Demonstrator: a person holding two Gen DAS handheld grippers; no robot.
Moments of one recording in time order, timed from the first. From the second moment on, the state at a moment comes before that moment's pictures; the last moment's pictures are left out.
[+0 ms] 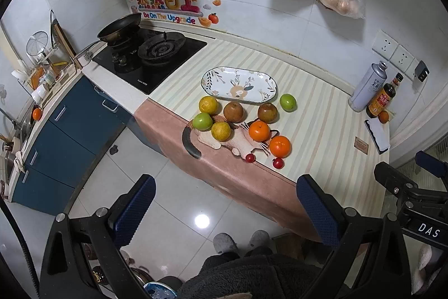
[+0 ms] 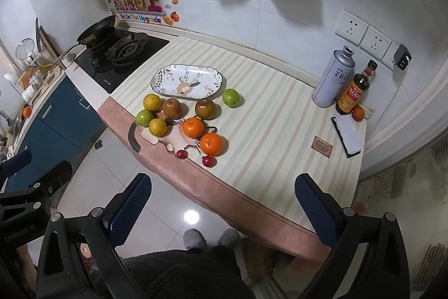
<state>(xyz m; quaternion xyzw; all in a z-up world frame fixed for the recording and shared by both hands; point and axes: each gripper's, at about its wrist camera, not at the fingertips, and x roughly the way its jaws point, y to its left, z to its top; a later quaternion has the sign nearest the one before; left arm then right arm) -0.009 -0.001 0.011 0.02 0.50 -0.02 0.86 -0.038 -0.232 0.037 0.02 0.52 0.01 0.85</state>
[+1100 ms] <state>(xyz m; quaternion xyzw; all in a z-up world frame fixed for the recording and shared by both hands) -0.002 -0.003 0.010 0.02 0.51 -0.02 0.86 -0.024 -0.233 0.039 0.03 0.52 0.02 0.85</state>
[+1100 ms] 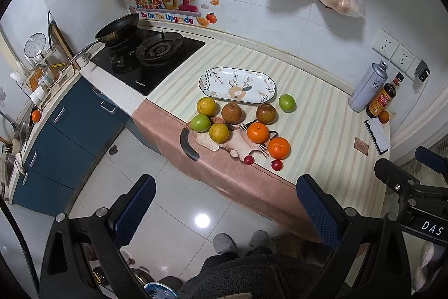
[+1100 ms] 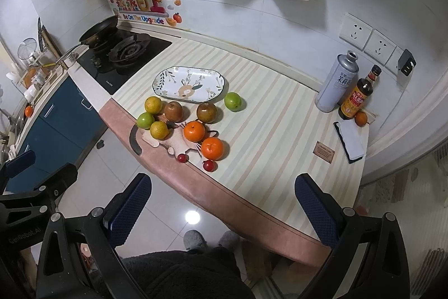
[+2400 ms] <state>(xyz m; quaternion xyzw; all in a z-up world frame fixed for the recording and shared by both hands) 0.259 0.107 -0.247 0.02 0.67 0.02 0.74 0.158 -0.221 -0.288 0.20 0.68 -0.04 0.71</state>
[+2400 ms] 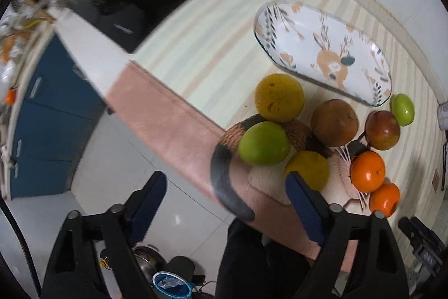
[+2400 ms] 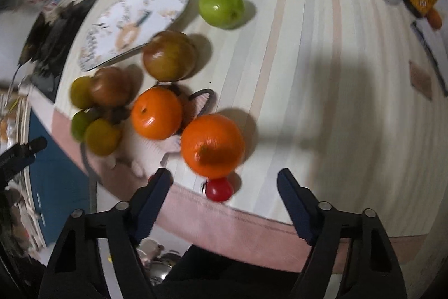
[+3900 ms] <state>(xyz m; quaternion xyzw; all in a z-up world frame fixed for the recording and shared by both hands) 0.302 0.048 -0.195 -0.04 0.65 -0.12 0.75 0.238 -0.204 -0.240 0.21 0.63 0.01 0.75</state>
